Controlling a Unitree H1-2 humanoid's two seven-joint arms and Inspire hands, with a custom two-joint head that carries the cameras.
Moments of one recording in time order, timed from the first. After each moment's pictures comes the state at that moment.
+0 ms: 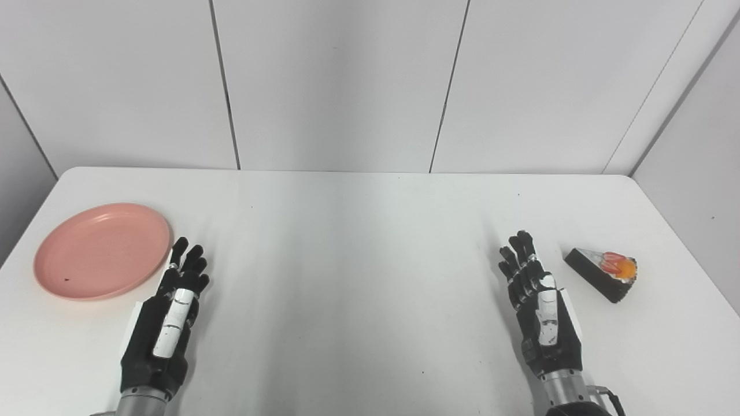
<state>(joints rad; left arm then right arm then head) -0.03 0.08 0.08 -0.24 -0.24 0.10 -0.07 -0.12 -0.10 -0.13 0.06 0.24 -0.22 0.15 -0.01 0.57</state>
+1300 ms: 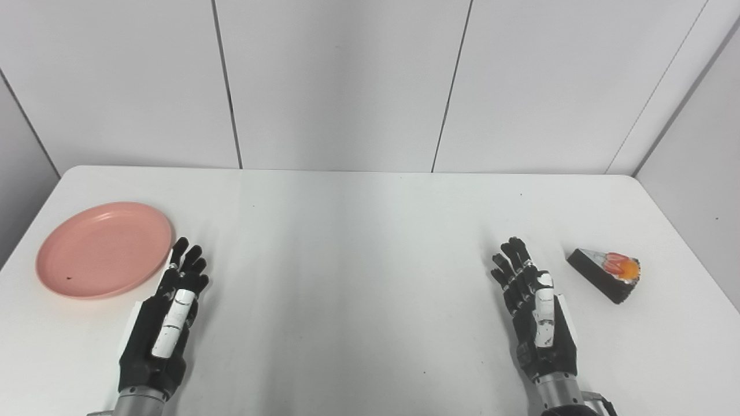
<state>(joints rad) -0.03 0.09 0.08 -0.23 -0.25 0.10 -0.08 -0.10 -0.08 -0.10 0.02 0.25 -0.14 0.11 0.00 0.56</state>
